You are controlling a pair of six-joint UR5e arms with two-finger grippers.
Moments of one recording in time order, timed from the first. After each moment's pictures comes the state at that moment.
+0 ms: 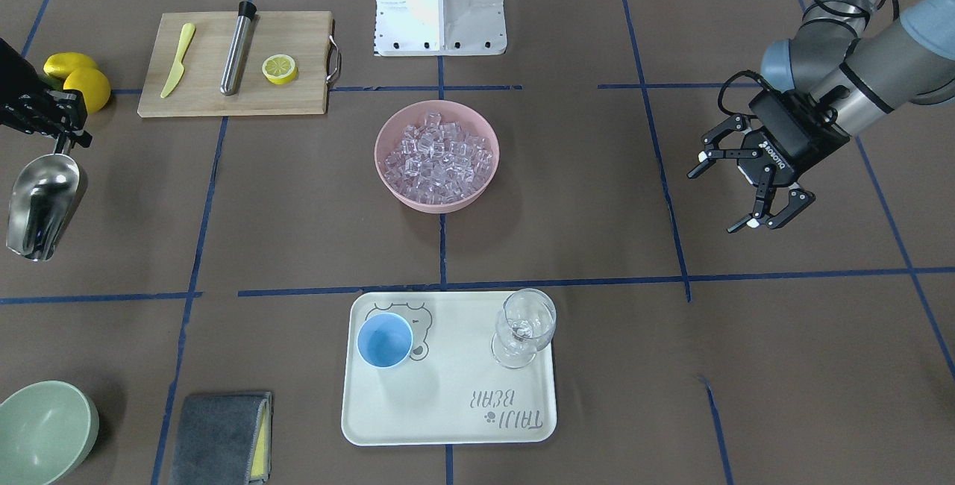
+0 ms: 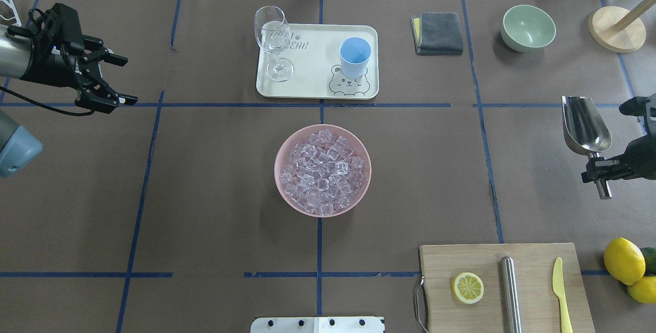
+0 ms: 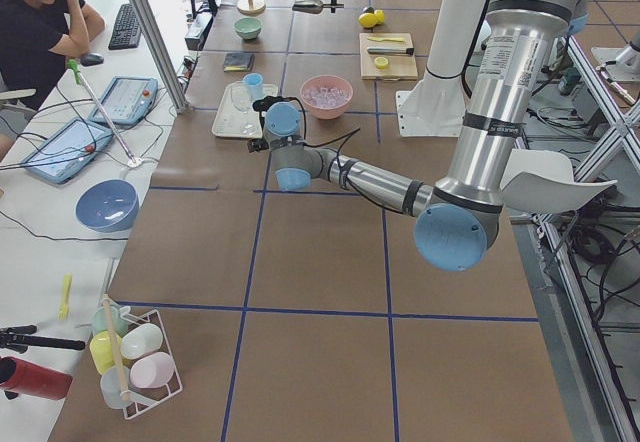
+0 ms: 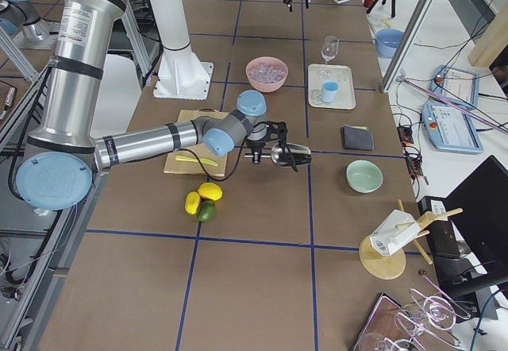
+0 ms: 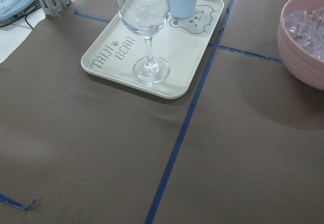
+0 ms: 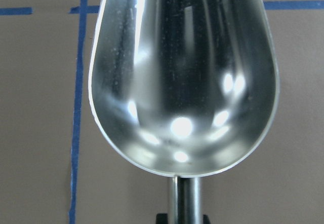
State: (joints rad) left arm -1.02 -1.80 -1.61 -2.60 -2.31 -0.03; right arm 0.97 -1.79 2.00 -1.09 2.21 0.77
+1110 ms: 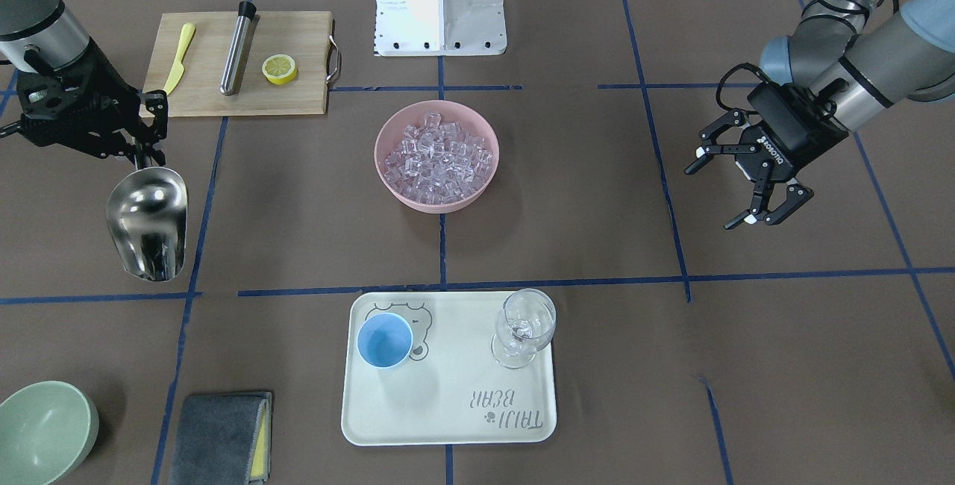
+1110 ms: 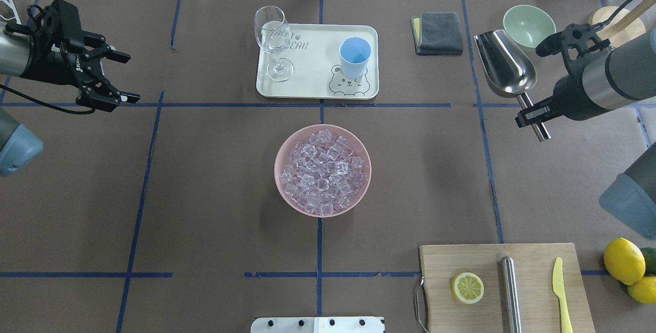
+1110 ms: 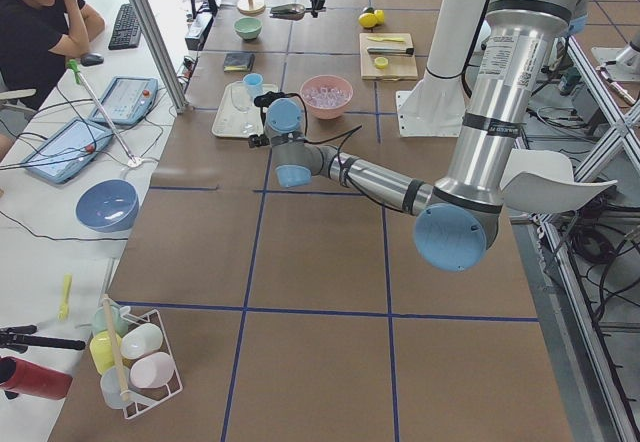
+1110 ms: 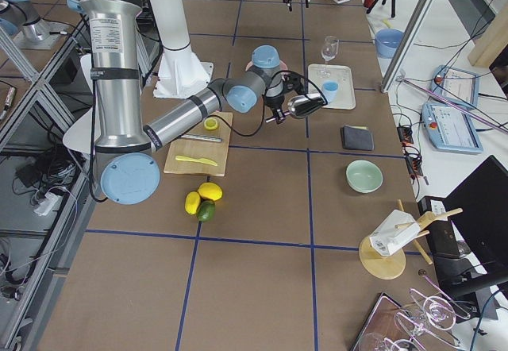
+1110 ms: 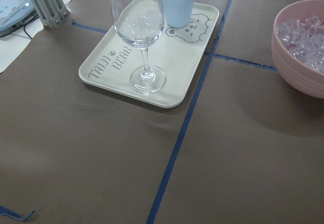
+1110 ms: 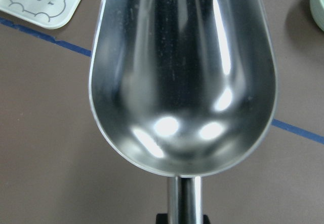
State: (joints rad) left arm -1.02 -1.80 -1.62 -2.60 -2.31 -0.03; right arm 0.92 -1.43 2.09 -1.54 2.06 0.54
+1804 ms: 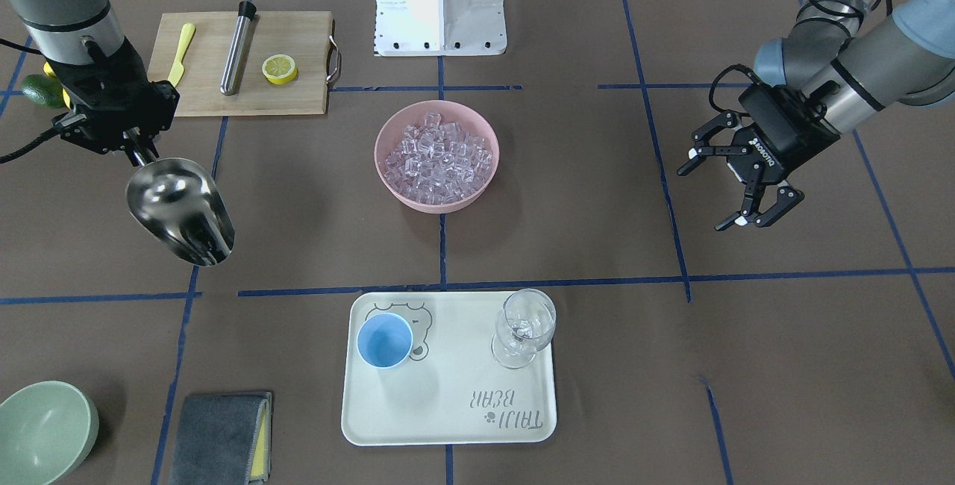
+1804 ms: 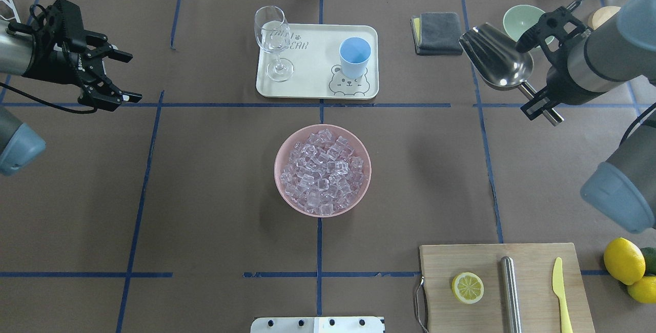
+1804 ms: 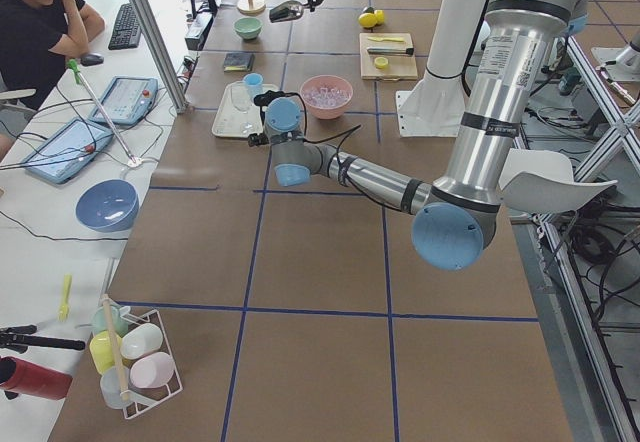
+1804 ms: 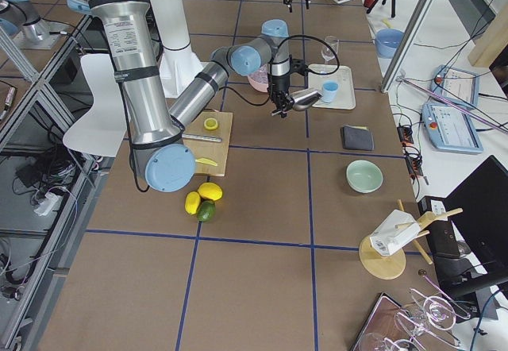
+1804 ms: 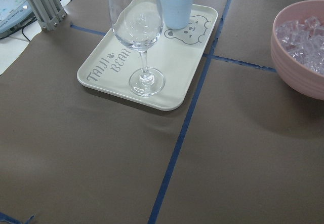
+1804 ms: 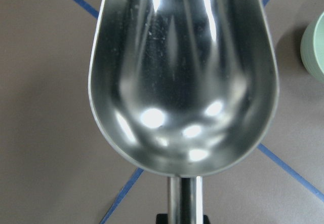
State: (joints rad) left arm -1.00 -1.82 -1.61 -2.60 -2.30 -0.02; right arm 0.83 -1.28 2.14 -1.92 1.87 0.17
